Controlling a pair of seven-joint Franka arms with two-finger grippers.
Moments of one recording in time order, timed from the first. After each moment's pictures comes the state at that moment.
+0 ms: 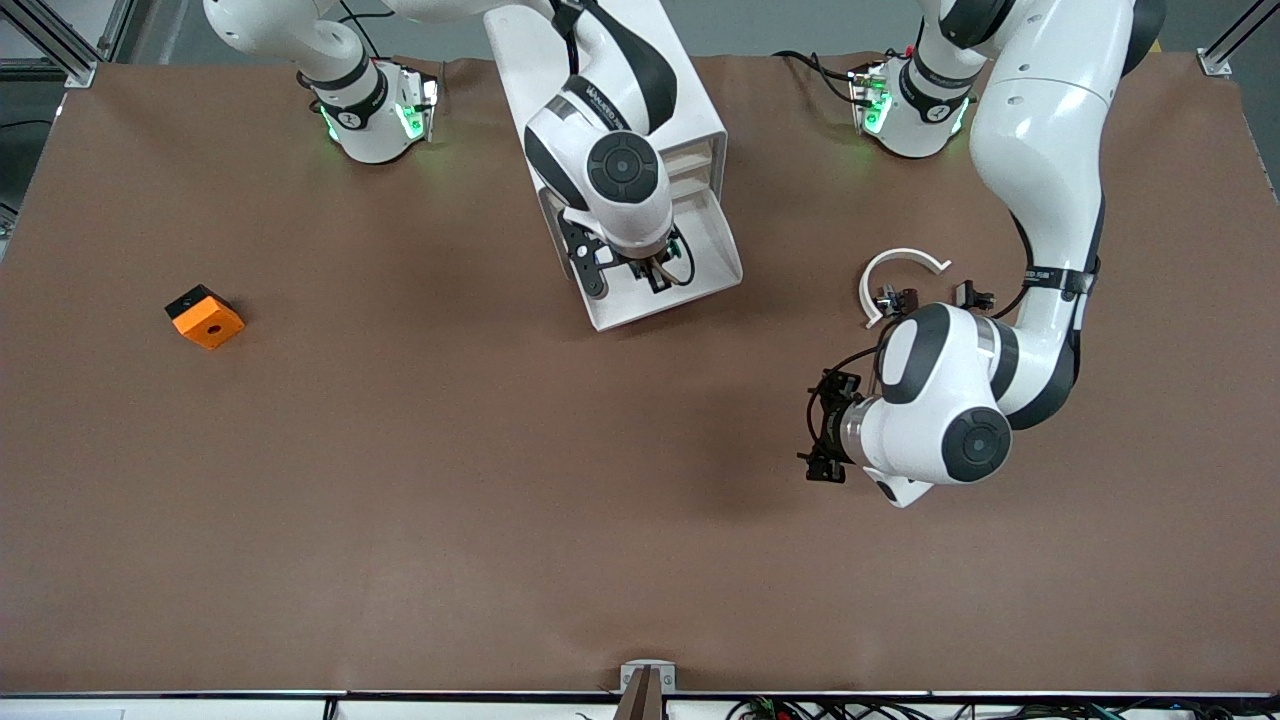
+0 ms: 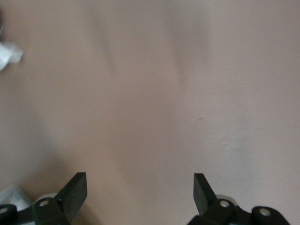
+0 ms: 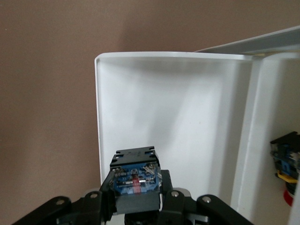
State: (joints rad) left arm -0.27 0.76 -0.12 -1.23 -0.13 1.82 -1.57; right arm 0.92 0.53 -0.08 -1.54 0.28 1.95 1.94
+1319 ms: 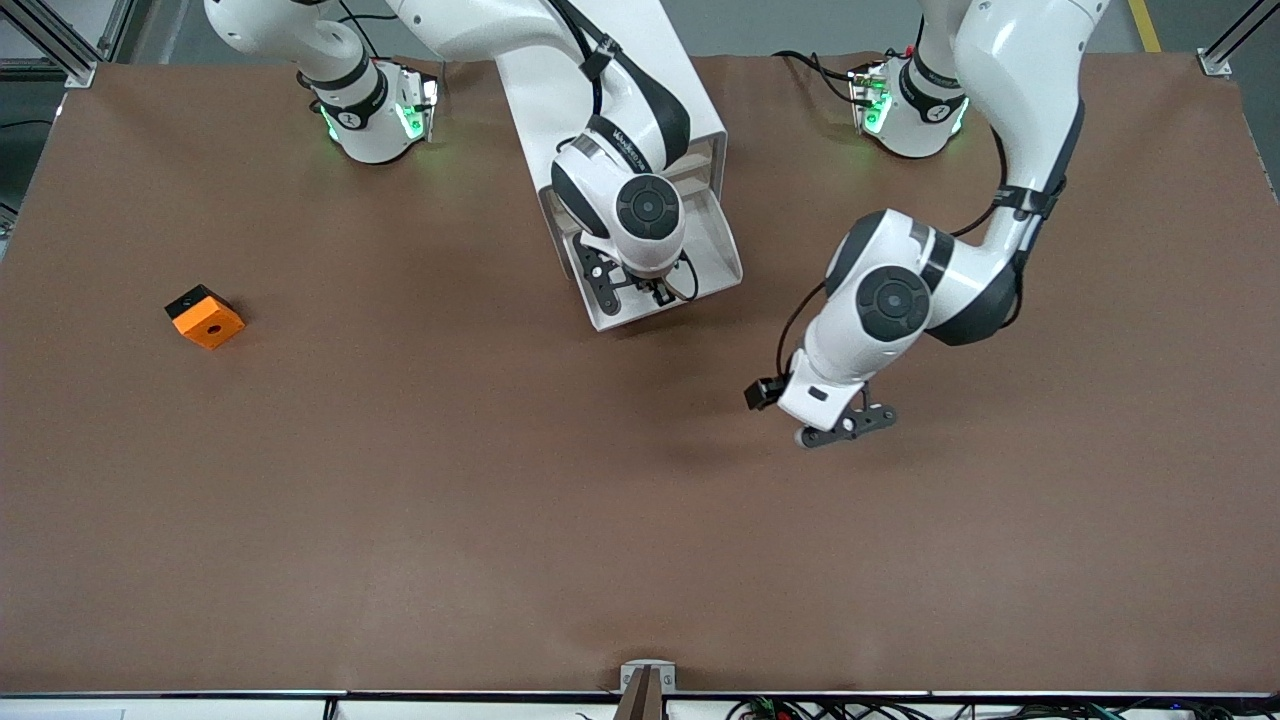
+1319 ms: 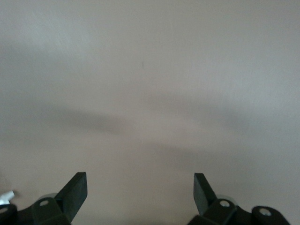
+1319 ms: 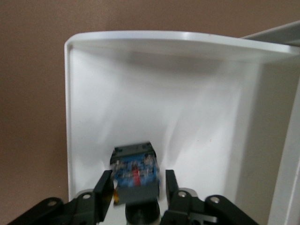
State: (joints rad) left arm -0.29 0.49 -0.23 -1.72 0.00 2.18 -0.75; right arm 0.94 0.63 -0.08 -1.54 0.28 1.97 1.91
